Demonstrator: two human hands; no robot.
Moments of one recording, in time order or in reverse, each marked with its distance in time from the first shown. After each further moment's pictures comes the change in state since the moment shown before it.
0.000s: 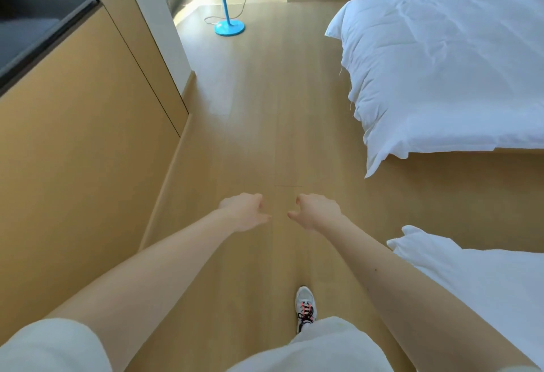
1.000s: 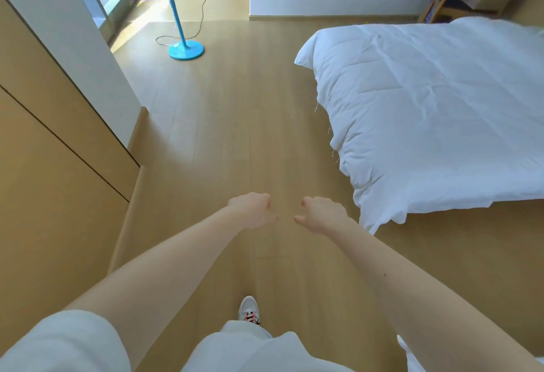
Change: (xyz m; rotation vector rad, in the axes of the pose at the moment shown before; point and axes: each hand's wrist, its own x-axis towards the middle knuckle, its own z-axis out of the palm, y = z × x) left_hand 0.375 -0.003 -0.249 0.020 -0.018 0.152; right_hand 0.350 0.051 -0.218 -0.020 0.012 0.149
